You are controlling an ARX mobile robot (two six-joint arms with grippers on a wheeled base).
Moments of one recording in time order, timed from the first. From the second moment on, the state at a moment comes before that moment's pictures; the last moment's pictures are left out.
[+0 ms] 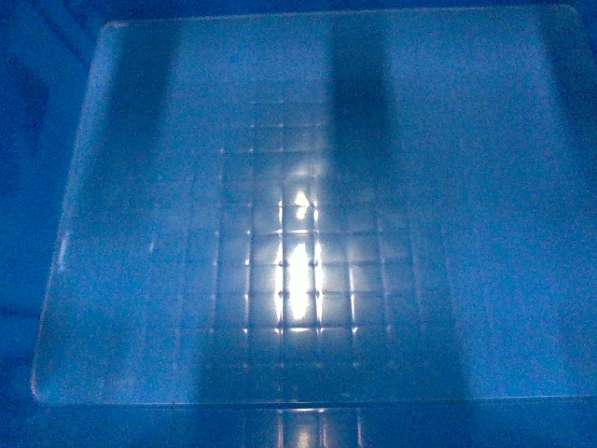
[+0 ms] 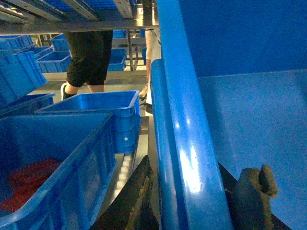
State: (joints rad) left arm -0.30 0.85 0.13 0.89 -0.30 0.08; right arm 0.31 0.72 0.30 0.35 0.36 0.01
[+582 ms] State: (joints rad) left arm -0.27 0.98 0.29 0.55 -0.23 0.01; right arm 0.19 0.92 0.41 0.17 0.27 0.03
